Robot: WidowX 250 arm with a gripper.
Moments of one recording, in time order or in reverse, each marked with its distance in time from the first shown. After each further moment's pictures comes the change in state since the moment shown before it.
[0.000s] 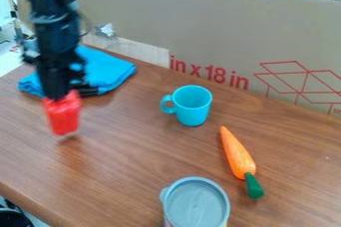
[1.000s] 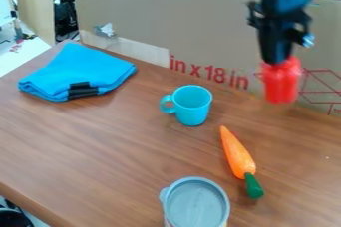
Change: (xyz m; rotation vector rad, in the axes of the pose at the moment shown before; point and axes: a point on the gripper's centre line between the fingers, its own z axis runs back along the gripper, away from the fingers) arm 0.116 -0.243 0.058 -0.273 -0.165 -0.683
